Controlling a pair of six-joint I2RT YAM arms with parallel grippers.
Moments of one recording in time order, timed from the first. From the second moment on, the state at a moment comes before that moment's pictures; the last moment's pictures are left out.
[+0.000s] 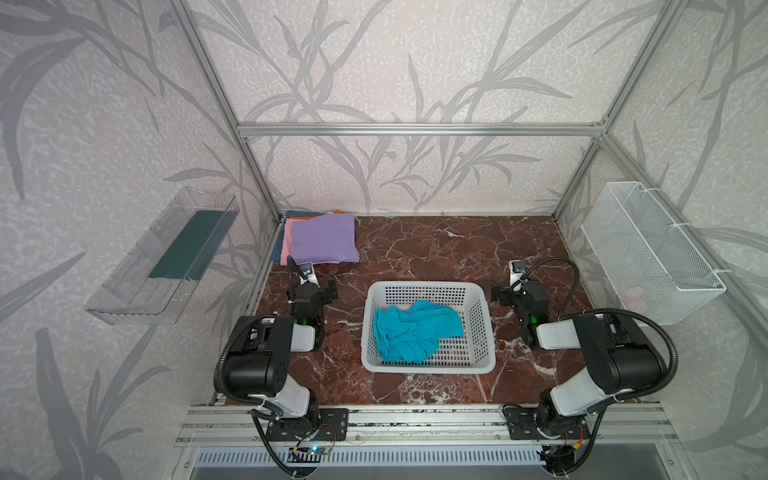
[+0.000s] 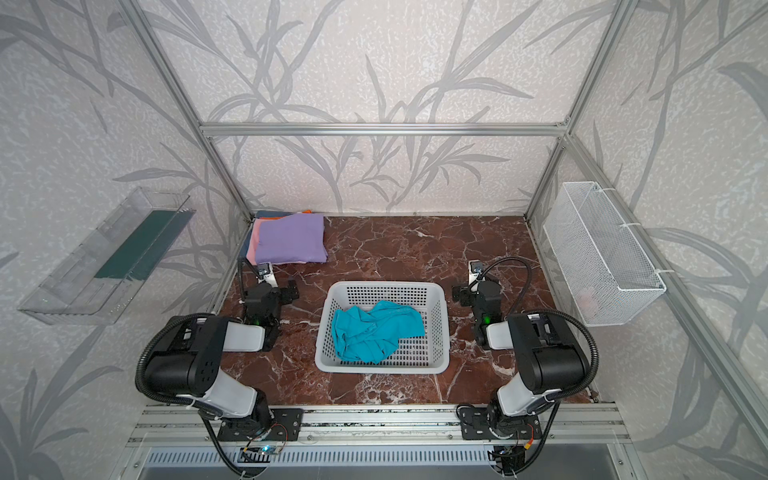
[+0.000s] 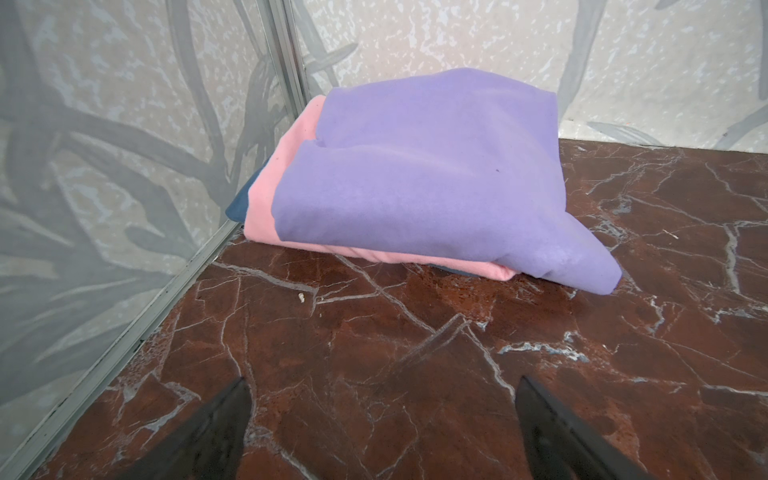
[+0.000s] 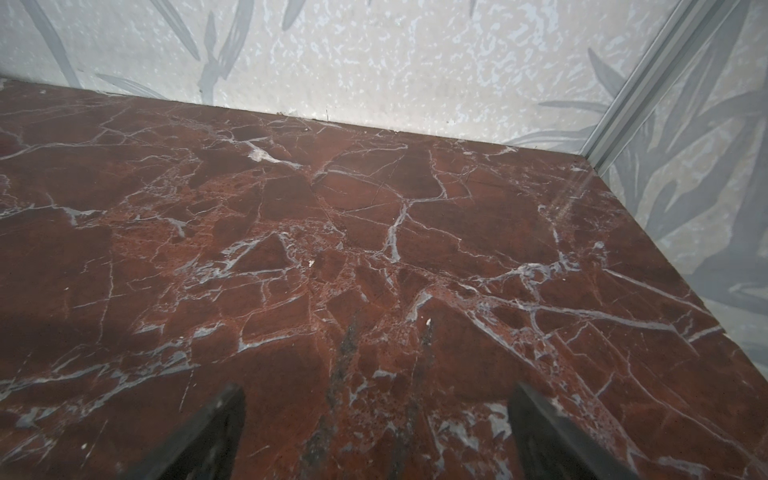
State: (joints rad) left arm 0.01 1.57 0.34 0.90 -0.27 -0.04; right arm 0.10 1.59 0.36 0.90 0.08 -0.07
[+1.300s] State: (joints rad) left arm -0.03 0.92 0.75 -0.45 -0.52 -0.73; right arm 0.64 1.39 0.97 -0.41 0.14 -0.10
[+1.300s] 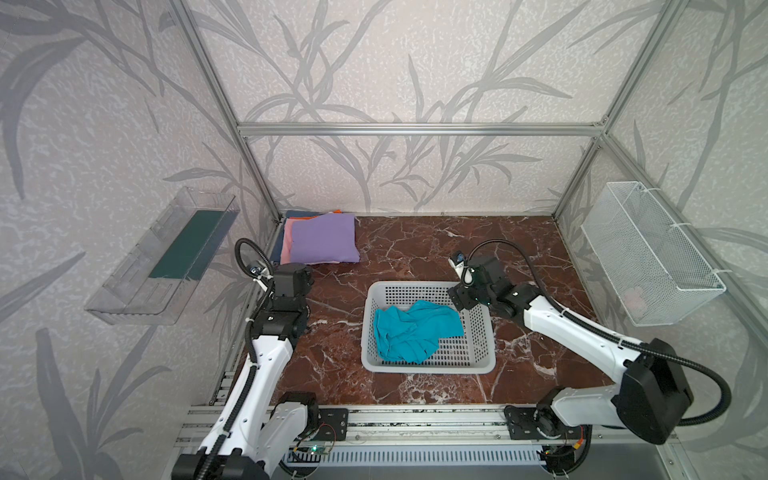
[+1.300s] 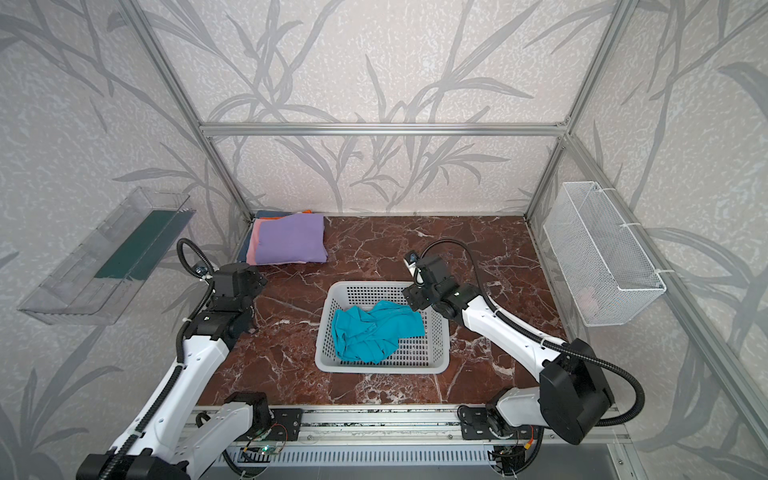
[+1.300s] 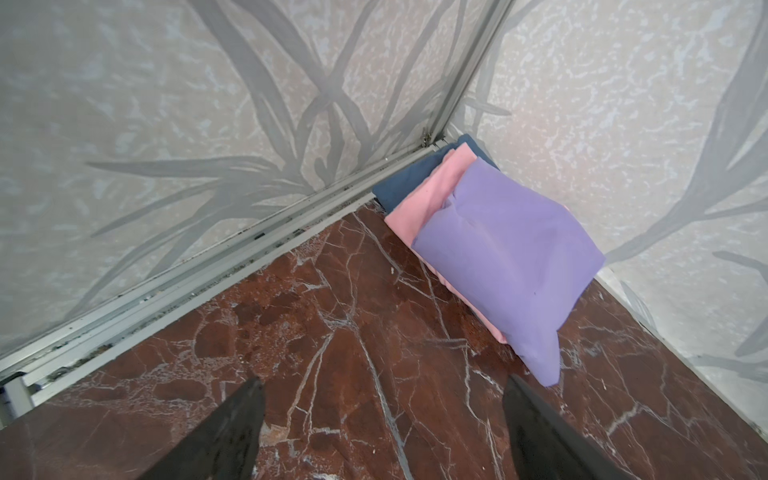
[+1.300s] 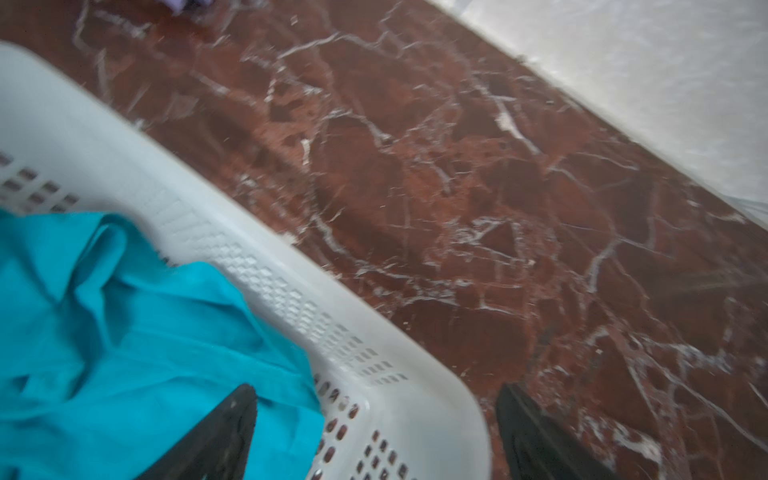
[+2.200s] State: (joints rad) left arm -0.03 0.95 0.66 -0.50 -0.22 -0.78; right arm 0.32 1.90 1.39 -0.73 0.27 0.09
